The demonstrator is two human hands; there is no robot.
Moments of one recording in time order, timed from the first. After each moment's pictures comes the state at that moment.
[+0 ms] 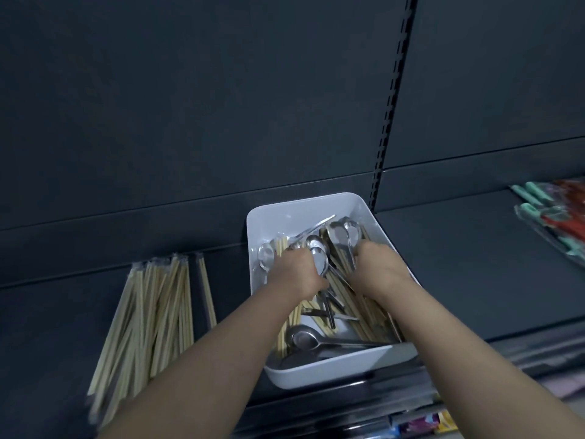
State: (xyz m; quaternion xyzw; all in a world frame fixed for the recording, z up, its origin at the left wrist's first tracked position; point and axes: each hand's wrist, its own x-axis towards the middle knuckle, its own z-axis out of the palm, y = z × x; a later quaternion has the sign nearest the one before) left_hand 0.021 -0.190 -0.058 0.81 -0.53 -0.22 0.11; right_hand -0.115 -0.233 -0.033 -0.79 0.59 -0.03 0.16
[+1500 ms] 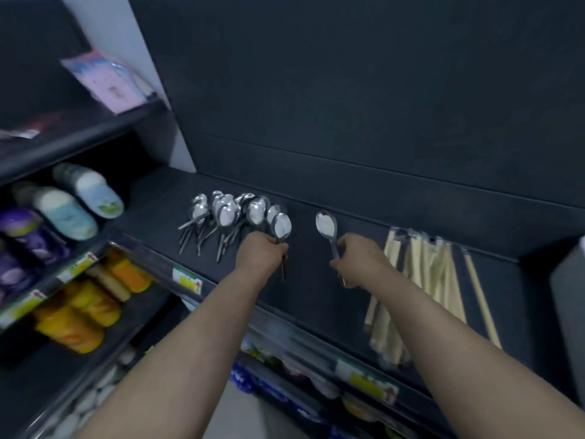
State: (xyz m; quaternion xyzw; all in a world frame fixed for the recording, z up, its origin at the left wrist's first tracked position) left_hand 0.348 0.161 -0.061 0.89 -0.03 -0.13 0.43; right_hand 0.246 0.014 -0.038 -0.92 0.26 0.04 0.30
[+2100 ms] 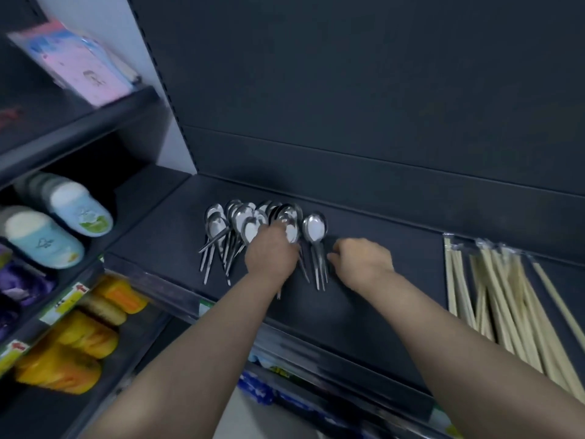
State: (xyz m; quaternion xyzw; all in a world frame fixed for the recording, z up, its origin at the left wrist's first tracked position) left_hand 0.461 0.193 -0.069 0.95 -0.20 -0.06 0.22; right_hand 0.366 0.074 -0.059 -0.95 0.27 0.06 0.12
